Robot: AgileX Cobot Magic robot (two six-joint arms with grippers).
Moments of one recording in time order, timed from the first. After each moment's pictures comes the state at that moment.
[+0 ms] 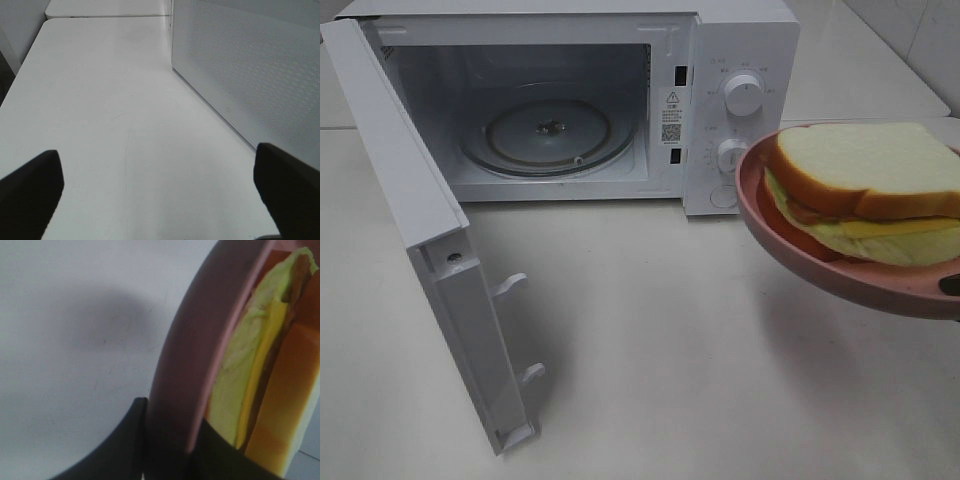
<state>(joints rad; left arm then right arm) 0.02 0.00 -0.50 -0.05 1.04 0.04 0.64 0.66 -0.41 -0.40 0.61 -1.05</state>
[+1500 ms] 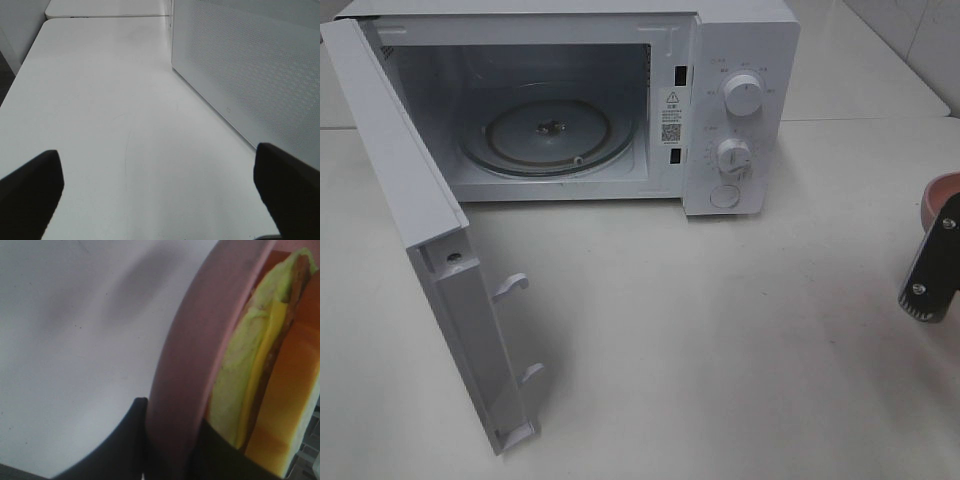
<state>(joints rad) 0.02 0.00 -0.50 -0.05 1.04 0.04 0.64 1.17 -0.43 -0.91 0.90 0.30</state>
